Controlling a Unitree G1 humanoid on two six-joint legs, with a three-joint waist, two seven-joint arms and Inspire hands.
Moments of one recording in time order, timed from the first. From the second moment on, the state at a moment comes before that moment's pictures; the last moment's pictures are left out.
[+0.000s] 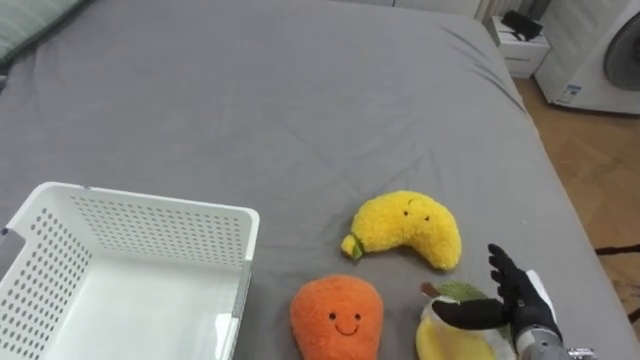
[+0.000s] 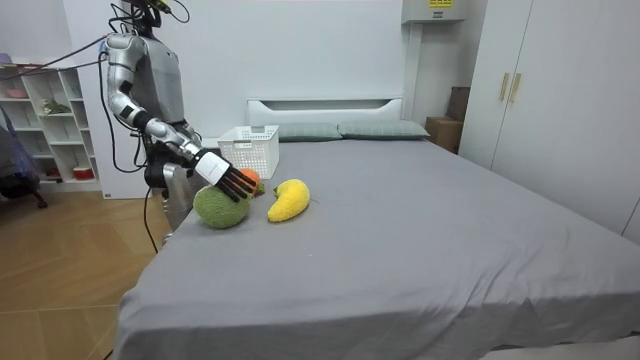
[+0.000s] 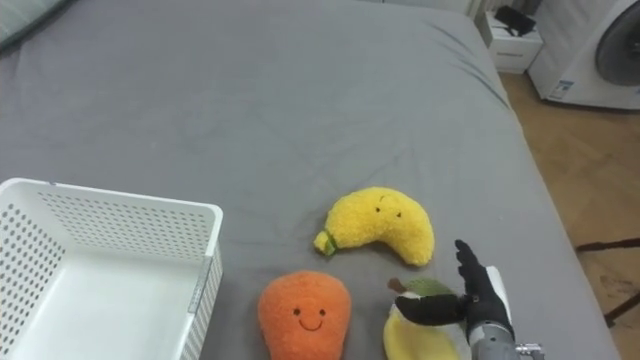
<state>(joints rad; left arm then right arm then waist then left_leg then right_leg) 0.30 0.18 0.17 0.92 0.41 0.17 0.31 0.16 -0.30 0.02 0.42 0.03 0.10 -0.07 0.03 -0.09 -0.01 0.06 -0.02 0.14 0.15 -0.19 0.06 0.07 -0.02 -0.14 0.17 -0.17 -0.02</state>
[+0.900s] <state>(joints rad) 0.28 0.20 0.18 0.92 0.43 0.19 0.30 0.10 -0.33 0.01 0.82 -0.20 0.10 0.06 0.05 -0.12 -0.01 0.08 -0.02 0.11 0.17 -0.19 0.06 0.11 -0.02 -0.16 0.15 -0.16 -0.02</state>
